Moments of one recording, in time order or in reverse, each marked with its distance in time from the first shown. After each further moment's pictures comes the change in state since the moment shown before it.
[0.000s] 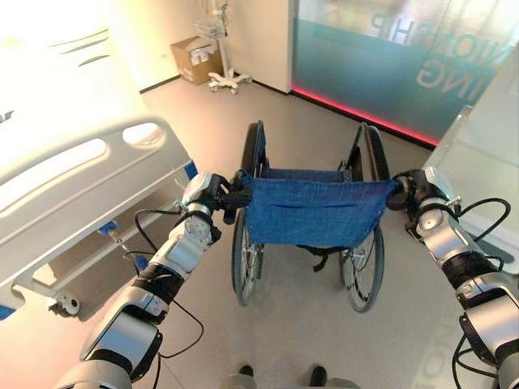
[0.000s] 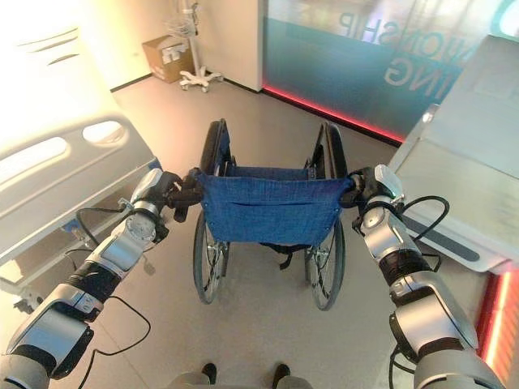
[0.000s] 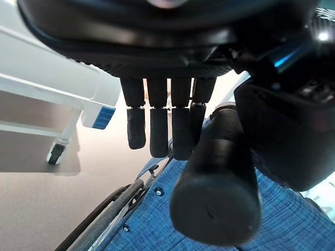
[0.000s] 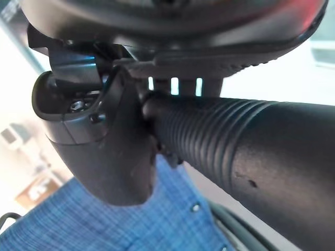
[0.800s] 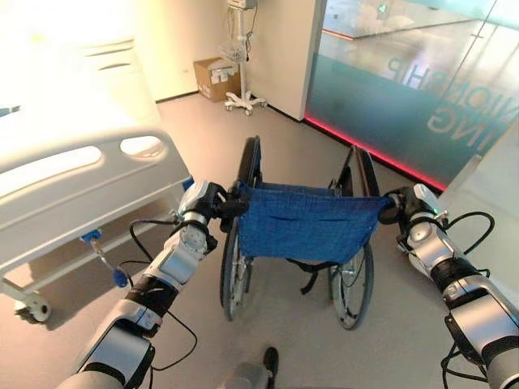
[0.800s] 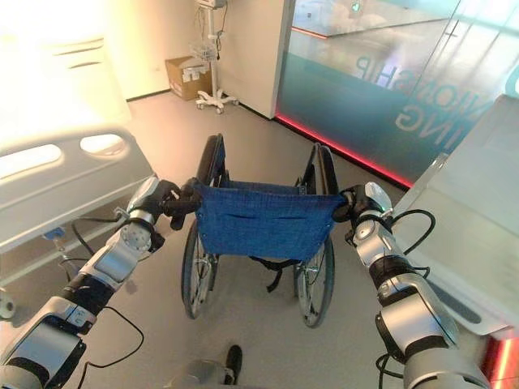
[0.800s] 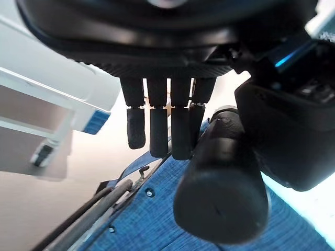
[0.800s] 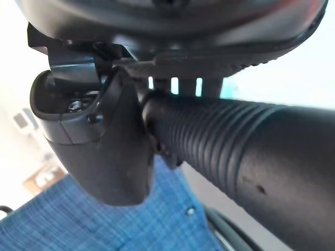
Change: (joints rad) left arm 0.045 0.026 0.018 -0.057 0.001 0.017 -0.007; right arm -0.011 0.110 -0.002 0.218 -0.007 -0.093 0.000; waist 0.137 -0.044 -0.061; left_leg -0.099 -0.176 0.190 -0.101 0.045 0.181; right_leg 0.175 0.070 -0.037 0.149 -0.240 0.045
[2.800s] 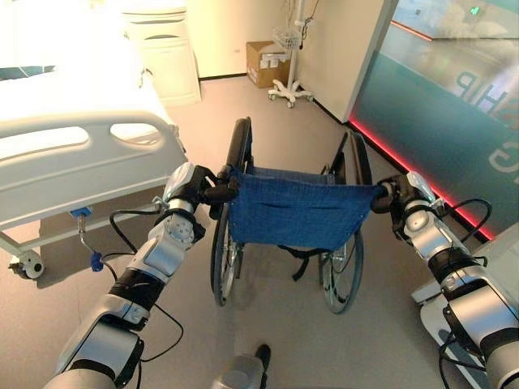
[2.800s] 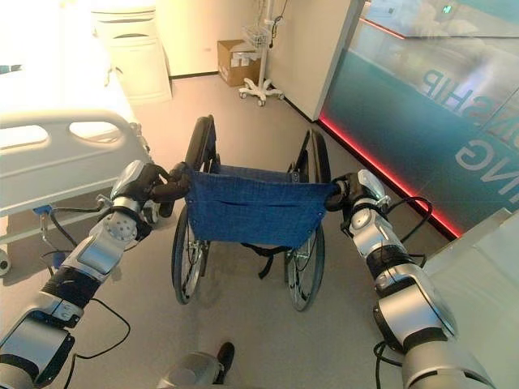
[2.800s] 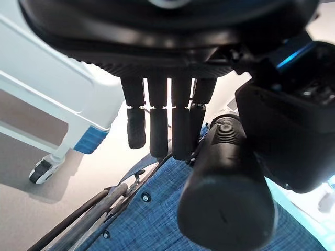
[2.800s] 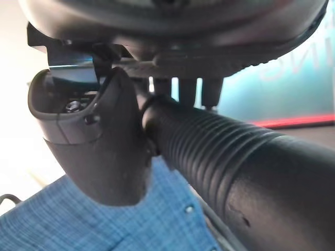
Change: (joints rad) left arm 0.036 0.062 0.045 -0.055 0.001 -0.041 0.000; right arm -0.048 -0.032 0.037 -0.063 -0.004 -0.010 0.040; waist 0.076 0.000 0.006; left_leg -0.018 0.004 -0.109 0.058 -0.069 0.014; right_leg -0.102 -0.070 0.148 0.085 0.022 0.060
